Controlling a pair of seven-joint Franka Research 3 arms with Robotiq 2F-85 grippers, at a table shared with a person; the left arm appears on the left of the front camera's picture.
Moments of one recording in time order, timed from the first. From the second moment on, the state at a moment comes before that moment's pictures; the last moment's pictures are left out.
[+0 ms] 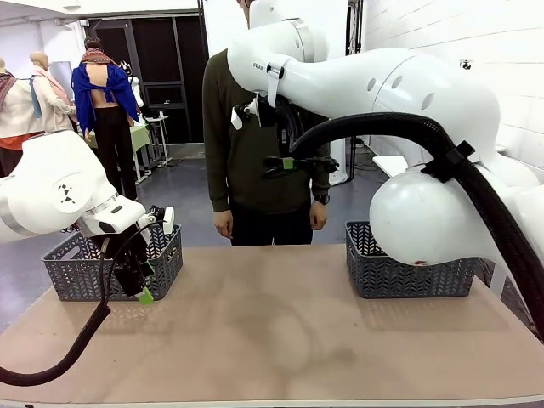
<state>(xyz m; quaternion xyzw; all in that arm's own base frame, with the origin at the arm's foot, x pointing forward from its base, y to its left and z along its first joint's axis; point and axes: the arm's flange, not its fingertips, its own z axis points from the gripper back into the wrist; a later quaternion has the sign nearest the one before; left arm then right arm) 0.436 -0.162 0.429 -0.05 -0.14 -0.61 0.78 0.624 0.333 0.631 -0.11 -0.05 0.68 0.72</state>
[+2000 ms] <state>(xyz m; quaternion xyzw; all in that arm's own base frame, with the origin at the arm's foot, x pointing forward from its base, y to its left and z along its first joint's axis) 0.436 -0.161 0.429 -0.05 -0.14 -0.61 0.78 0.573 0.160 0.554 -0.17 -0.05 0.57 0.80</state>
